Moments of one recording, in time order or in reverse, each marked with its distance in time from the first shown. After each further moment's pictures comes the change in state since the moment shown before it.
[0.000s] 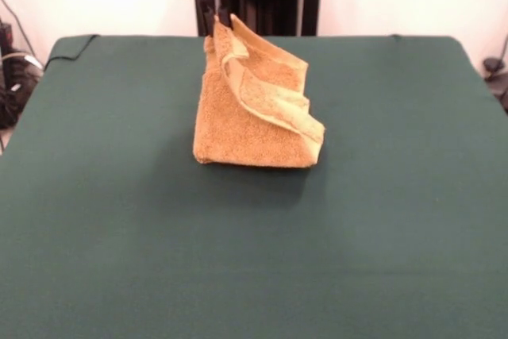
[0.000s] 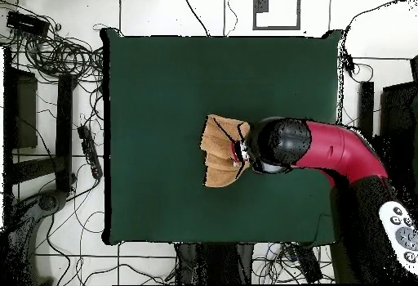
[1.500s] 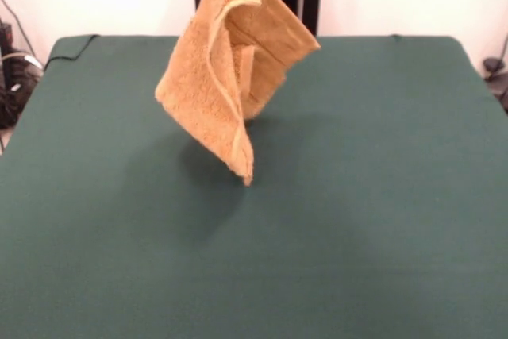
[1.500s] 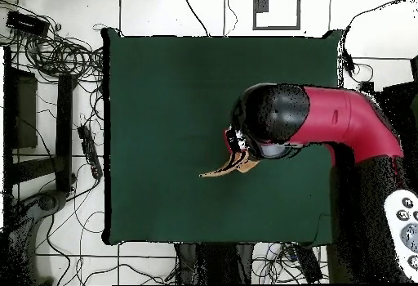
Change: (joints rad) arm 0.050 -0.079 0.060 -0.160 -0.048 0.320 0.000
